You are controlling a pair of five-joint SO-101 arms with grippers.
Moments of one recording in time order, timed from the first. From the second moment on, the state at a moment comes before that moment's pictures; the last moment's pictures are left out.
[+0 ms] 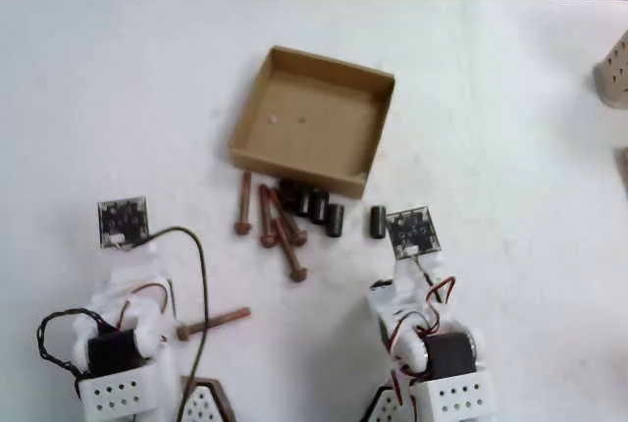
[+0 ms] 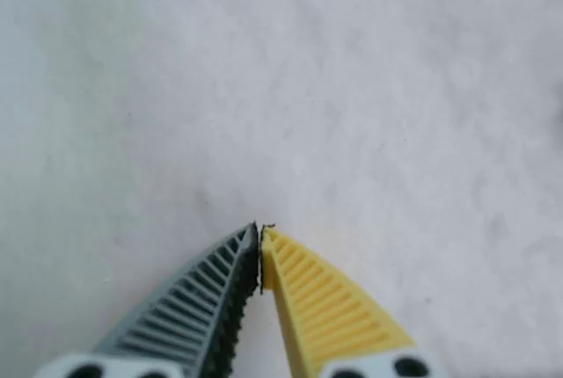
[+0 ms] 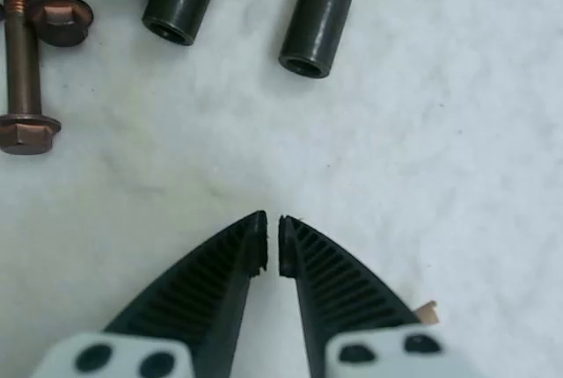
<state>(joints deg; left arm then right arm) -19.6 -103.2 97.1 72.7 -2.1 -12.9 -102.0 96.5 72.8 5.3</state>
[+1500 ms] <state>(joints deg) -19.6 -103.2 97.1 70.9 -2.1 -19.5 -102.0 96.5 72.8 5.3</state>
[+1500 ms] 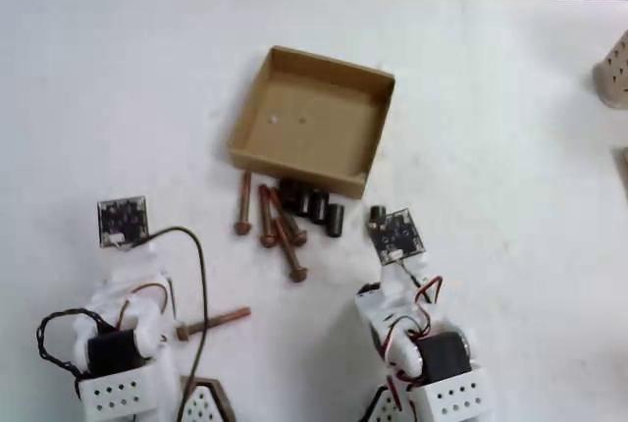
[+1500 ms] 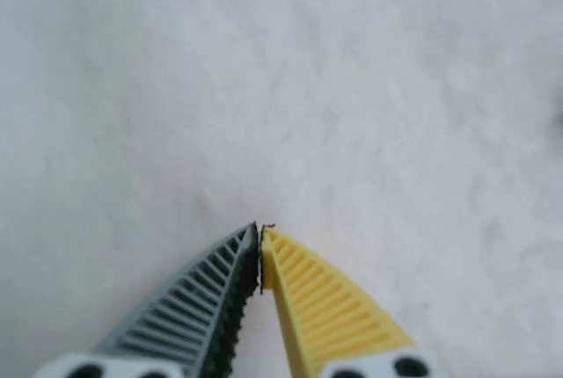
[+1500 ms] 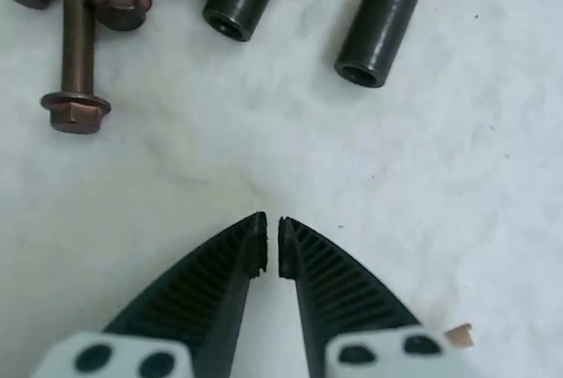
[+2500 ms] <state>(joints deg) -32.2 -99.3 76.9 64.1 -2.1 -32.7 -102.0 95.2 55.1 7.7</state>
